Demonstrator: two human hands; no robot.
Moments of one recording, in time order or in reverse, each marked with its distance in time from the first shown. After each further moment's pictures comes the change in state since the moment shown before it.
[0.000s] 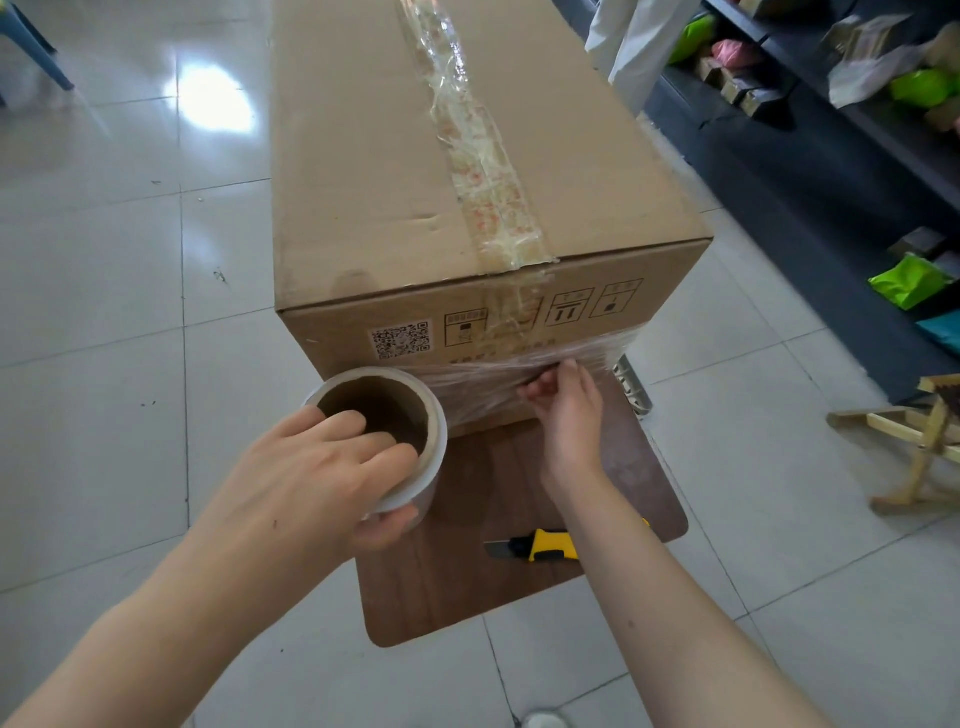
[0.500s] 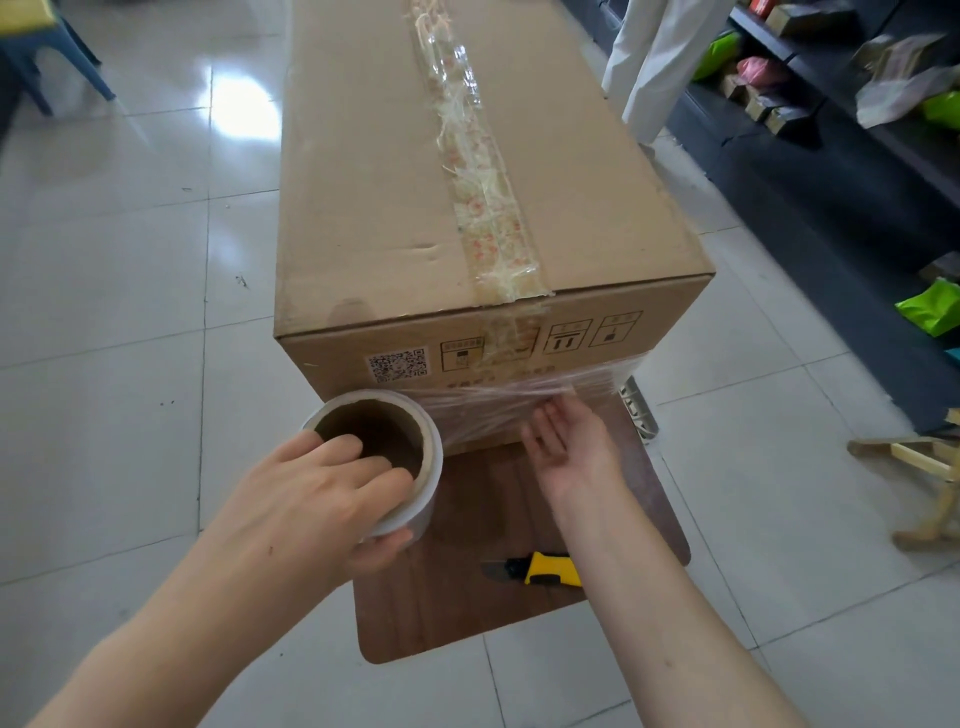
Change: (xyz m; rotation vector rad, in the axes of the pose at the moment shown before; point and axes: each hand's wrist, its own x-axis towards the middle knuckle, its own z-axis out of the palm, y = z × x) left_hand 0.004 0.006 -0.001 0.010 -0.016 -0.023; right_hand -0.005 -0.025 -0.003 0.321 0.090 0.481
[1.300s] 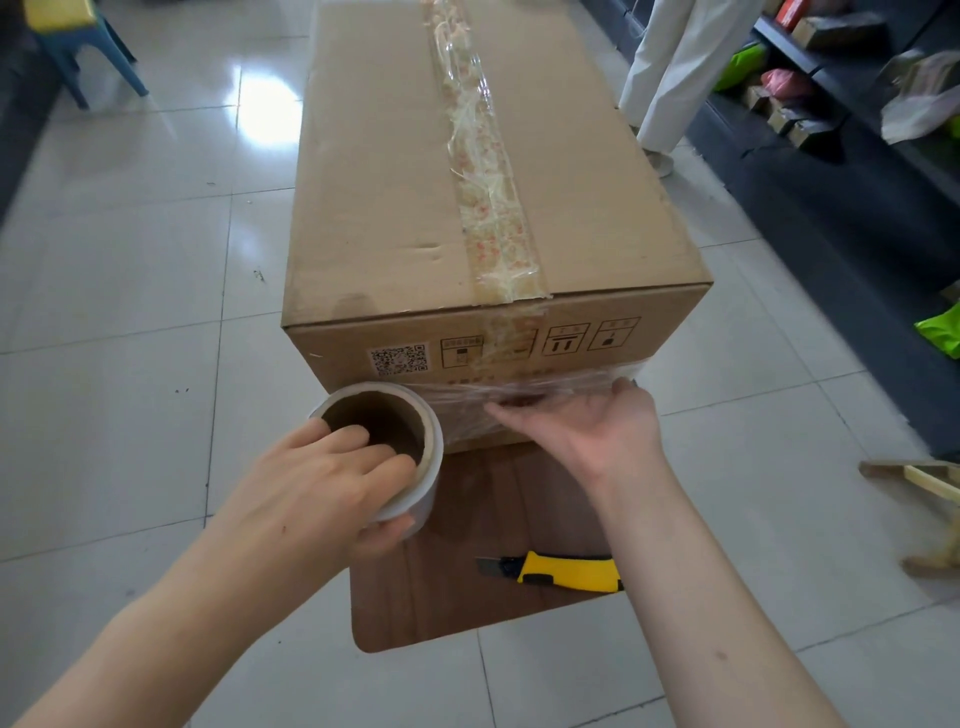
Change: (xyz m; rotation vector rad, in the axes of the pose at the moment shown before) left_hand 0.003 0.007 0.001 0.012 0.007 -0.095; right_hand -0.028 -0.046 0.017 0.311 -0.360 0.385
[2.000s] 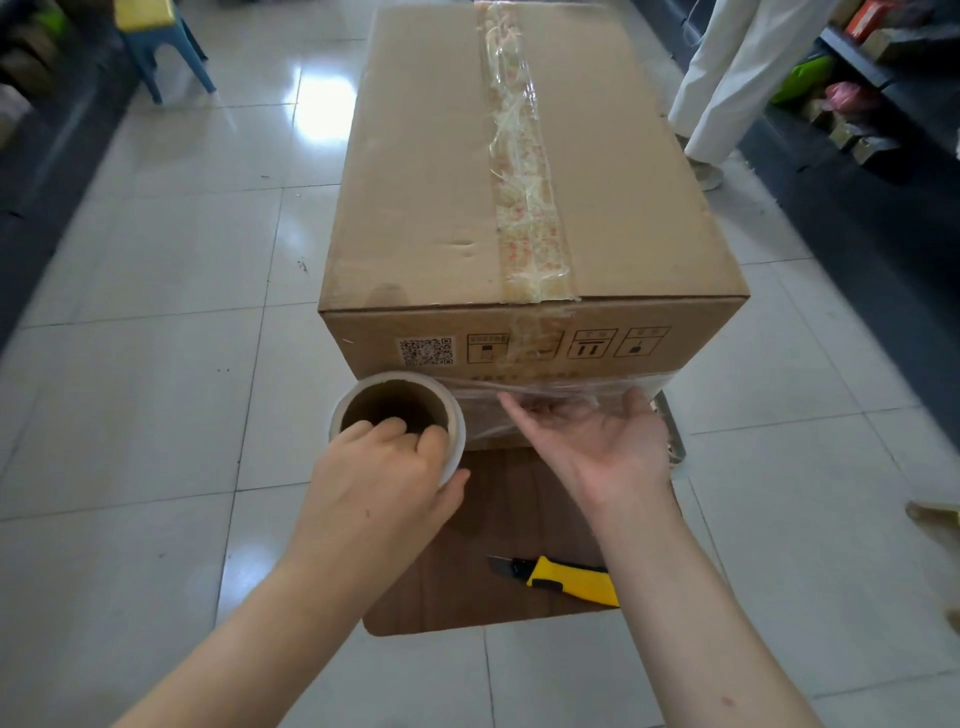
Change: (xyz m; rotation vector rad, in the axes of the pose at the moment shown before) left_hand 0.017 0.043 0.012 0.087 -0.103 -0.446; right_hand -0.004 0.014 -0.011 0.040 -0.086 0.003
